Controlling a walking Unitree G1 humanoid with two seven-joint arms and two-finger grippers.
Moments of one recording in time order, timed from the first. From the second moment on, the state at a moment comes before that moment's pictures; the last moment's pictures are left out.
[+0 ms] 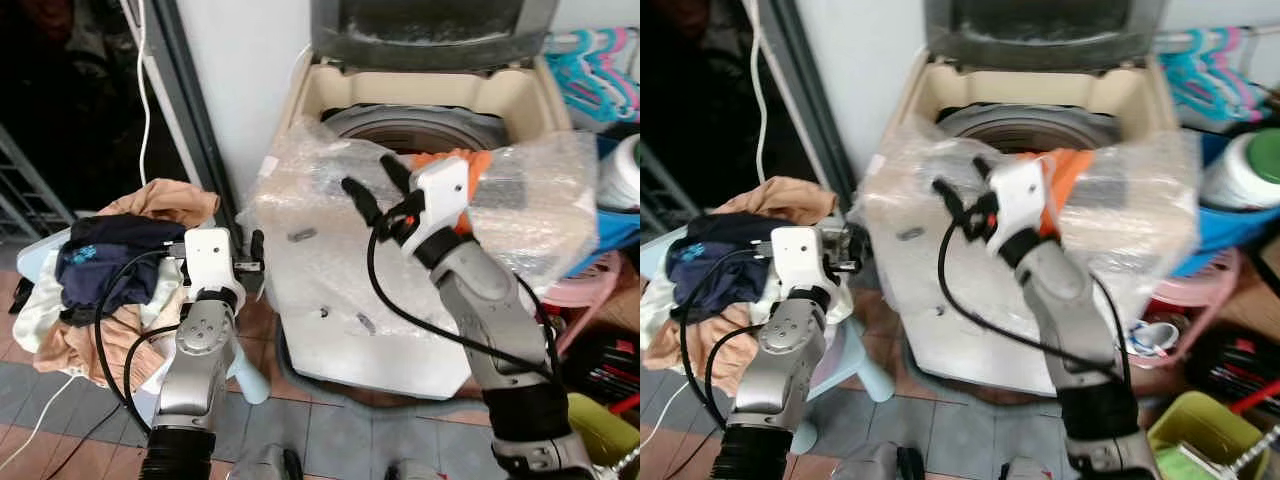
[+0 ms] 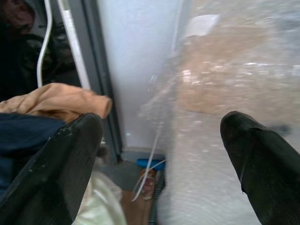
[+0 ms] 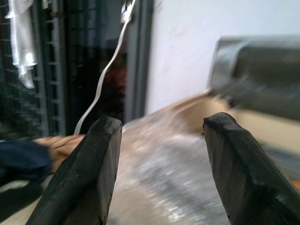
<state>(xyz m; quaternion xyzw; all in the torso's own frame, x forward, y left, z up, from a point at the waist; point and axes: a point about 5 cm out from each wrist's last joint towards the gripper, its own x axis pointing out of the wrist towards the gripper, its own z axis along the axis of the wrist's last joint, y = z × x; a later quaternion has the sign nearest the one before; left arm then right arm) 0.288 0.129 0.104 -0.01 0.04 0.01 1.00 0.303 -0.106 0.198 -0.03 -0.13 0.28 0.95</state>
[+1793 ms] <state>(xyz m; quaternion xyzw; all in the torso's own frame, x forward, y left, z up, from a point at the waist) 0.285 0.129 0.104 0.00 0.04 -0.01 1.00 0.312 -0.119 0.174 -0.09 -0.05 0.39 0.91</state>
